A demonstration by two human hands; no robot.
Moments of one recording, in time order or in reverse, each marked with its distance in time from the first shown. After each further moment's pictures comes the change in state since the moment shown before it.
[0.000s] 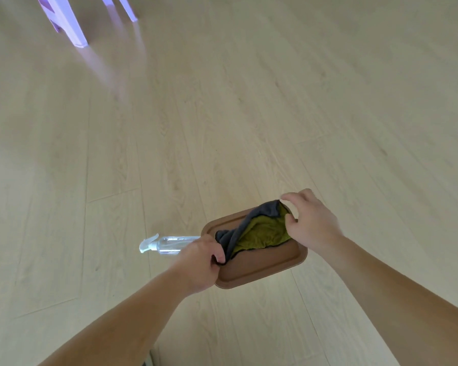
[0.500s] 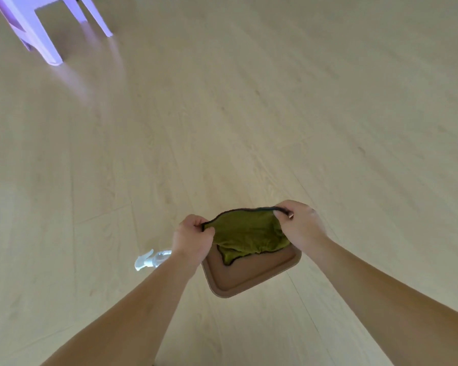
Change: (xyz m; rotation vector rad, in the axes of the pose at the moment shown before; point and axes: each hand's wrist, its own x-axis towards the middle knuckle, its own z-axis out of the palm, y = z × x) left_hand 0.042 0.030 -0.036 -0.612 0.318 -0.378; right_hand -0.005 -0.016 0.000 0.401 0.049 0.294
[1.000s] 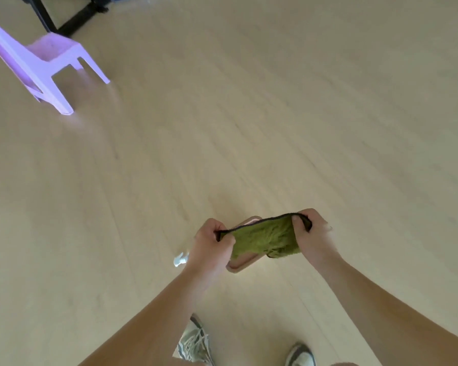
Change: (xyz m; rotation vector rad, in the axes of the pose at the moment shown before) left_hand -0.254 0.239 -0.172 0.099 -0.225 0.095; right_hand -0.223 -0.203 -0.207 0.237 0.246 0.252
